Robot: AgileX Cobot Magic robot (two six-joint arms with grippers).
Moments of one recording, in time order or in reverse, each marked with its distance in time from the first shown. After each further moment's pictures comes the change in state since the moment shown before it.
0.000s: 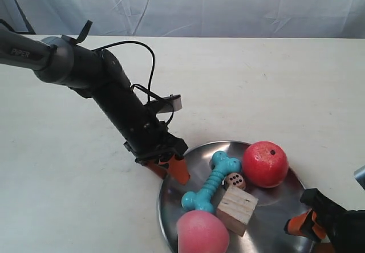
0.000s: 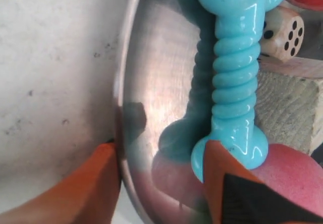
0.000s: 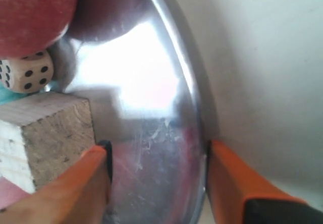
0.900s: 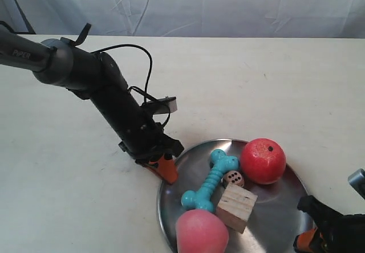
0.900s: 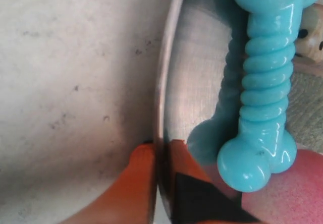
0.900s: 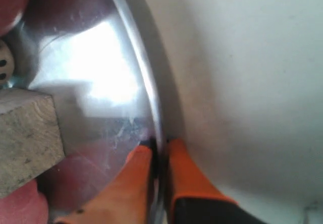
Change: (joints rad) left arm 0.010 0.011 0.000 0.025 -0.029 -0.017; right arm 0.000 0.131 0.006 0.151 -0.026 -0.224
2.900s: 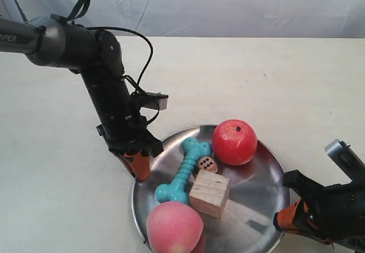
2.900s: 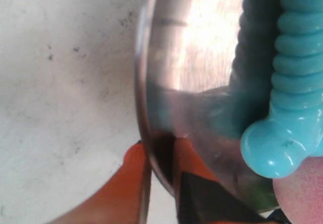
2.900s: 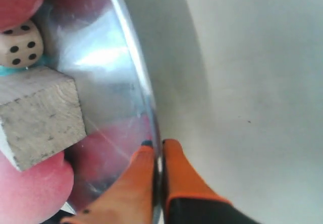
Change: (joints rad) left arm 0.002 -0.081 -0.078 0.352 0.186 -0.187; right arm 0.000 0.008 -0.162 -0.209 0.202 0.120
